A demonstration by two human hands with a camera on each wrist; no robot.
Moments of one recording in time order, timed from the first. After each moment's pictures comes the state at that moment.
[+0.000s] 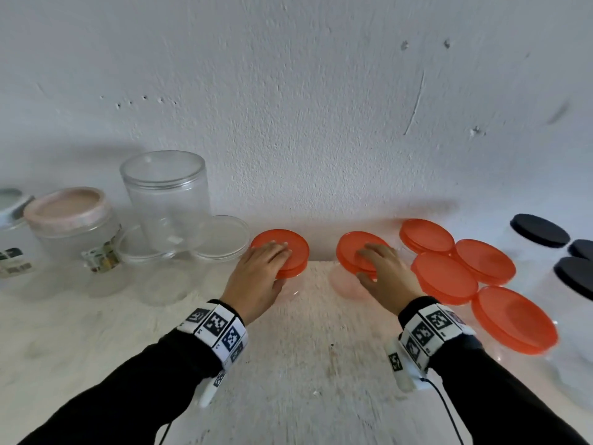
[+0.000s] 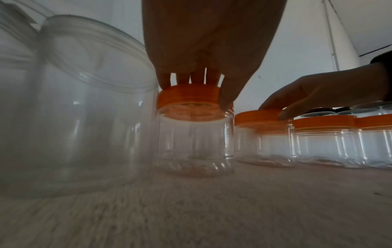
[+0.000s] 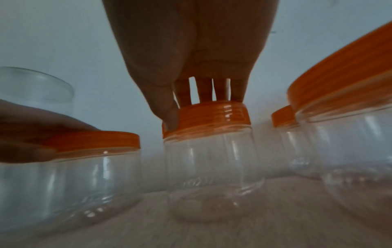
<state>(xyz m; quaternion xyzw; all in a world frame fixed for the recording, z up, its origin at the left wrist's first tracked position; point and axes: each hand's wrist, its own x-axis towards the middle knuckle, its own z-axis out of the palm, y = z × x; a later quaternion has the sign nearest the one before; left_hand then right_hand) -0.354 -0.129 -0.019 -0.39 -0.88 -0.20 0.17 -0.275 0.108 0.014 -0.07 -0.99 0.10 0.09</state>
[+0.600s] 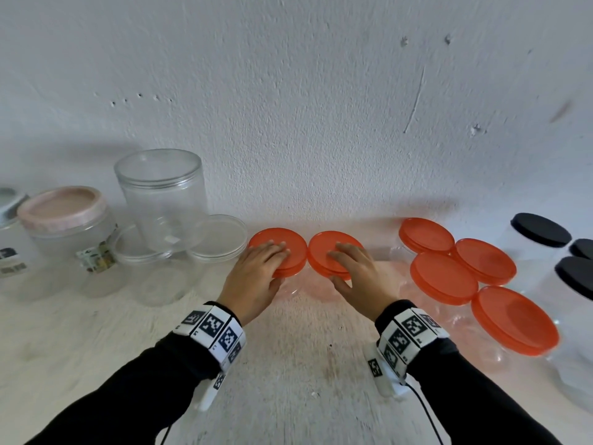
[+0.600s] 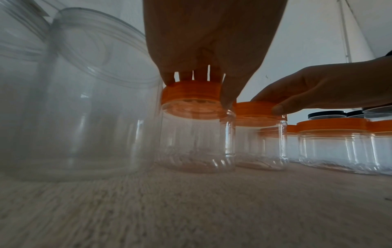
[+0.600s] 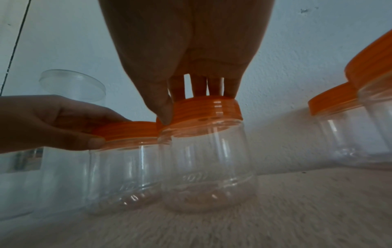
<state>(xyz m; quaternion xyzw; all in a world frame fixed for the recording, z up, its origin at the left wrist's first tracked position) -0.357 -0.128 -0.024 -0.38 -0.88 -0.23 0.15 -0.285 0.079 -0.002 0.02 -0.97 0.16 0.16</state>
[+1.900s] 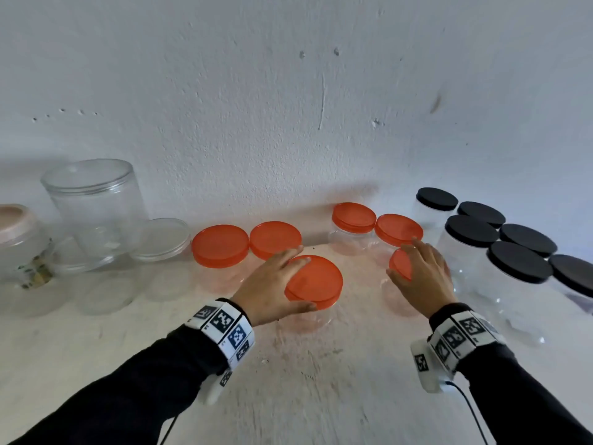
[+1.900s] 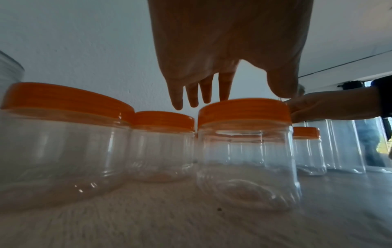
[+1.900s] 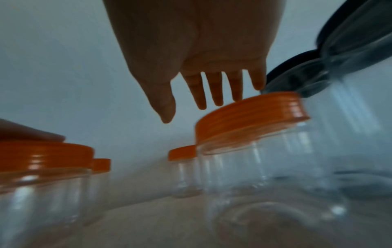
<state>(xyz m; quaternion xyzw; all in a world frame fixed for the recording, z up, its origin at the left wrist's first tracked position) -0.272 -0.057 0.013 -0.50 -0.84 -0.23 -0.04 -0.140 0.195 0.019 -0.28 -0.94 0.10 0.17</state>
